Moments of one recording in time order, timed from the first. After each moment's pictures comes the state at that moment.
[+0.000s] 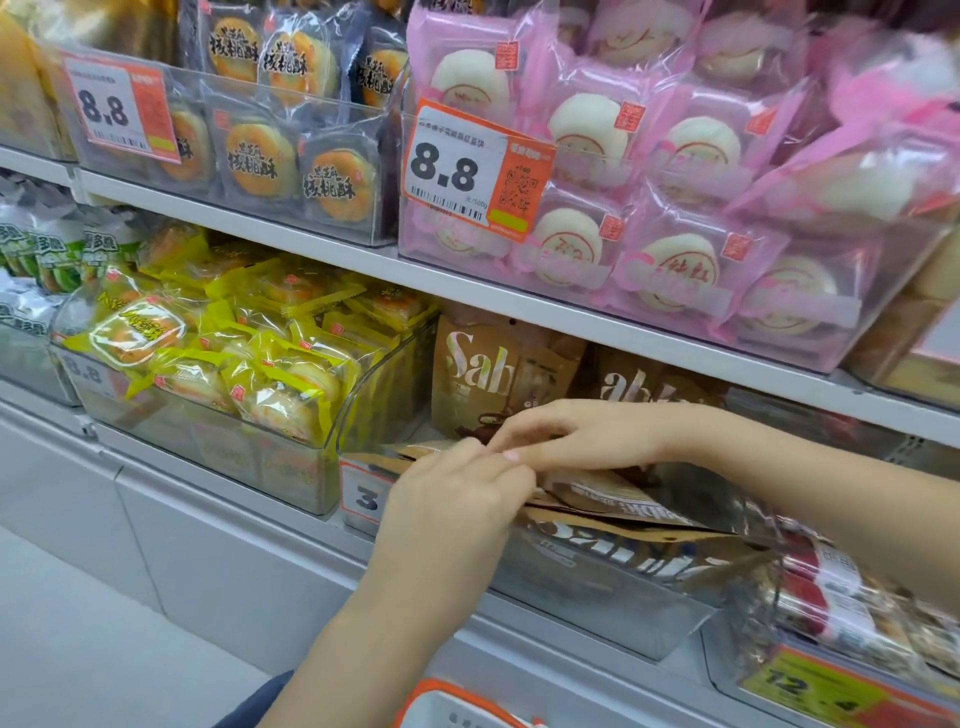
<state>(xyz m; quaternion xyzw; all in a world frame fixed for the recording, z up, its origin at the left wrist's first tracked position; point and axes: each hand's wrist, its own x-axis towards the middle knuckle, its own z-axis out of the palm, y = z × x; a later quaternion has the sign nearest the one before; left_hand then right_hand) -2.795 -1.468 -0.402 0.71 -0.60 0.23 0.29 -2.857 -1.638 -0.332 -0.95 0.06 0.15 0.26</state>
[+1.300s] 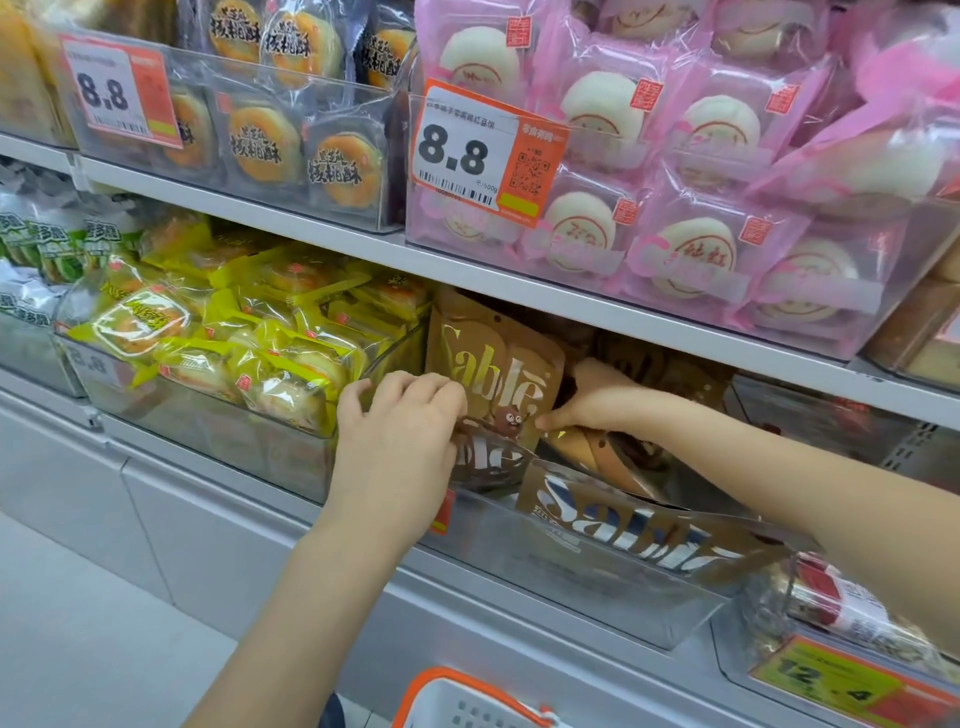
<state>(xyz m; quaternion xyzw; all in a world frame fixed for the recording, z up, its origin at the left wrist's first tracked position) -2.748 -1.472 -0.403 0.81 -0.48 0.22 0.26 -2.829 -1.672 -0.359 -0.91 0.37 0.00 0.19</state>
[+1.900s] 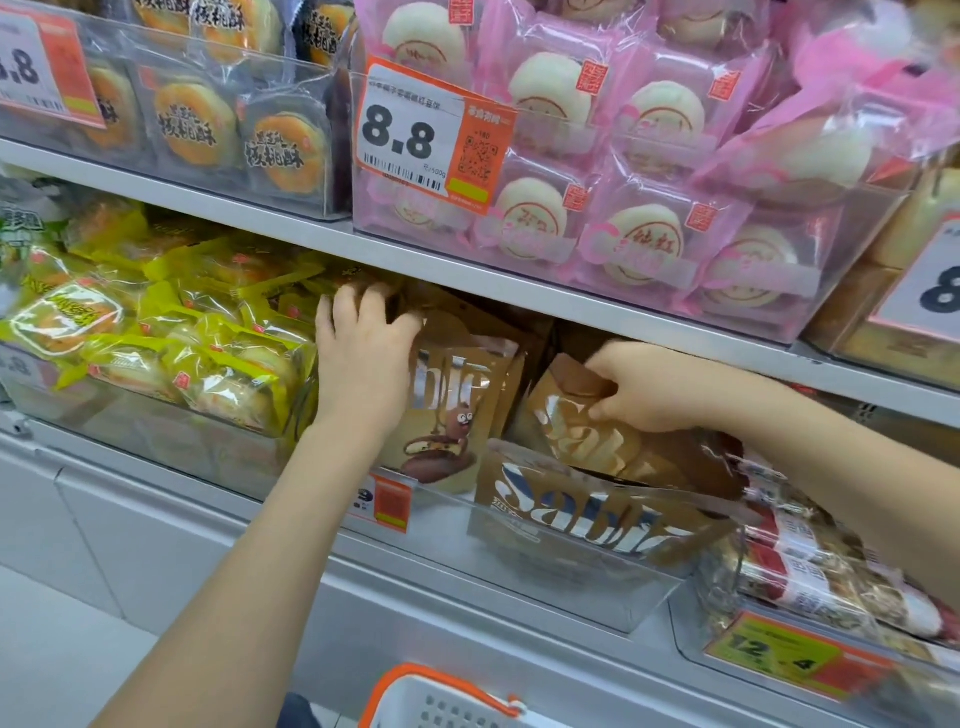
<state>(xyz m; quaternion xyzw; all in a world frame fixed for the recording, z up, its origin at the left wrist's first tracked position) -2.699 -1.535 -0.394 0.81 -0.41 0.30 0.28 -2.896 -1.647 -0.301 -0.96 0.29 0.06 0.00</state>
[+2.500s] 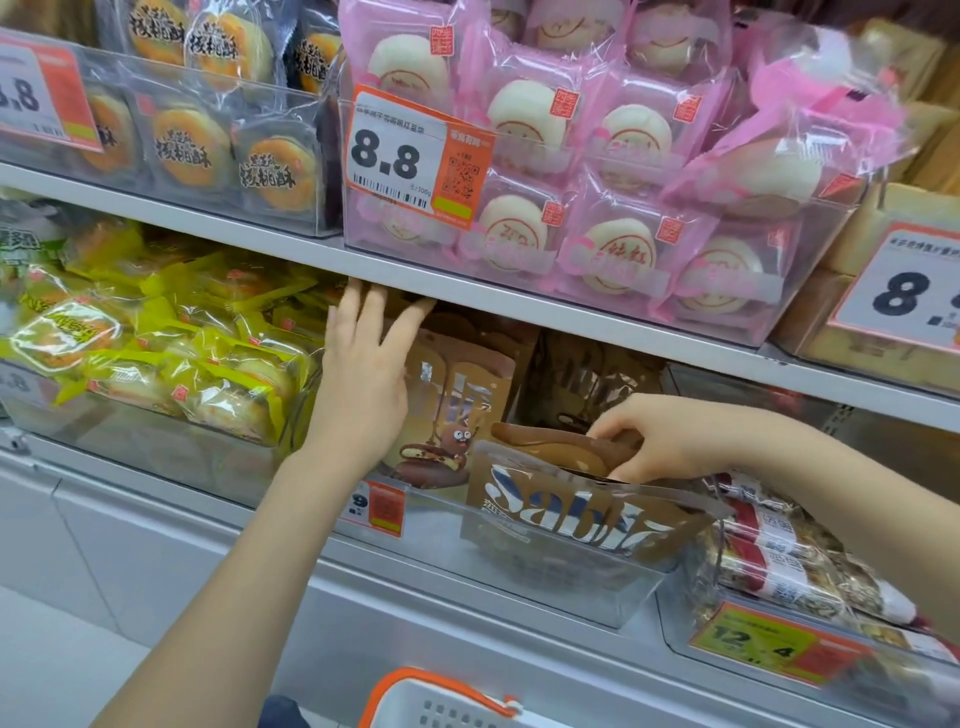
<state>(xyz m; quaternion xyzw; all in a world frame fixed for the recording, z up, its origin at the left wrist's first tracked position) -2.706 -1.525 -0.397 0.76 -0.48 0.26 0.35 -2.934 -1.656 -0.317 -0.95 0.27 0.13 0.11</state>
